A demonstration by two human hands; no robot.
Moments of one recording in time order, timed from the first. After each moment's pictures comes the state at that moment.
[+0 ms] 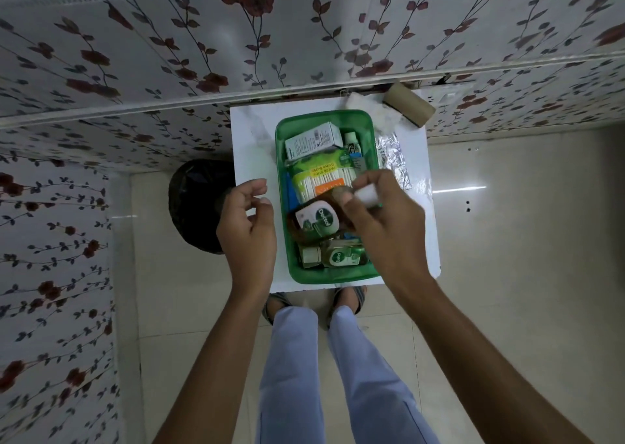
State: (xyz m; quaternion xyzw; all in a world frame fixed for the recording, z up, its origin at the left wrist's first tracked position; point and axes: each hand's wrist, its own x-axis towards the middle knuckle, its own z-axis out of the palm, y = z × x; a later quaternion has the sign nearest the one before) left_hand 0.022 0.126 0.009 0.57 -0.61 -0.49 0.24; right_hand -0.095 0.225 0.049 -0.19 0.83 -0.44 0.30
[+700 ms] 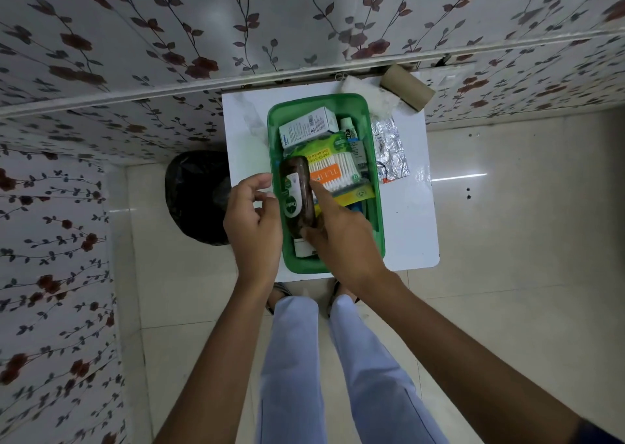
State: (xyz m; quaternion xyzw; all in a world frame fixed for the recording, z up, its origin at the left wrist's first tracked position) left_hand 0.018 0.136 0.000 0.56 -0.65 -0.46 0.21; right_hand -0.061 0.222 -0.004 -0.39 0.83 -0.26 0.32
